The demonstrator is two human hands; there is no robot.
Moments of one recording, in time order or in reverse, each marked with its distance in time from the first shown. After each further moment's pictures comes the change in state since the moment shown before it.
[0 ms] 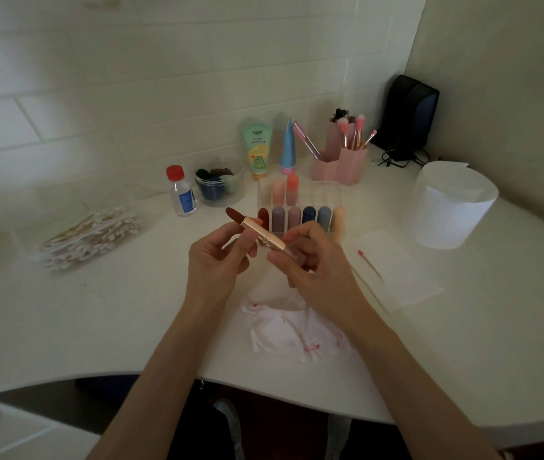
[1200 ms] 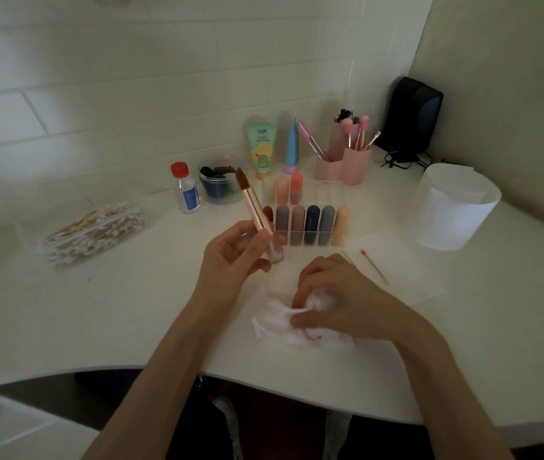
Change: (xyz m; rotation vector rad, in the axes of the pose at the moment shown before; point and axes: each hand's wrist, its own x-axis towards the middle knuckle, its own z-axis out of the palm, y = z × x) left_hand -0.008 0.004 0.002 -0.166 -0.196 -0.045; right_hand -0.020 -0.009 -0.046 -0.646 -0.484 0.013
